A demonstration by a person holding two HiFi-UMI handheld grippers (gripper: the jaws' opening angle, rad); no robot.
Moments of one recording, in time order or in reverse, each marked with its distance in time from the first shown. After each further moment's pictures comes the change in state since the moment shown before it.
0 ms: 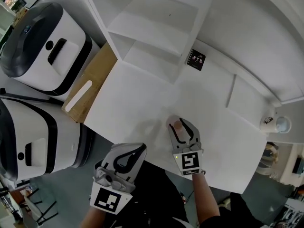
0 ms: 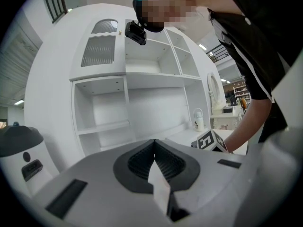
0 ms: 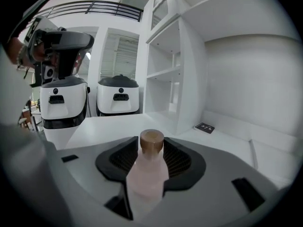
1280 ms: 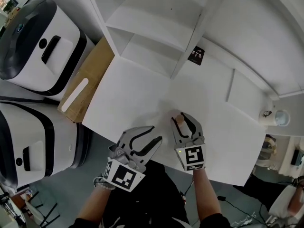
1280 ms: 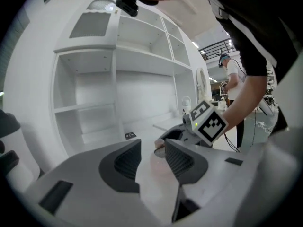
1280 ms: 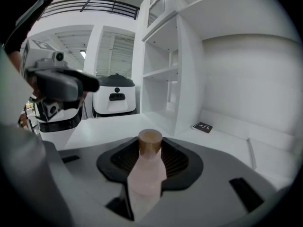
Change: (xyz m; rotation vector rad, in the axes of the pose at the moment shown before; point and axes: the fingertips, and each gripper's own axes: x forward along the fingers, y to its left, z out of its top) left arm 0.044 -0.015 -0.077 -0.016 0.079 -0.168; right arm 0.007 -0.002 0.009 0.030 0.023 -0.040
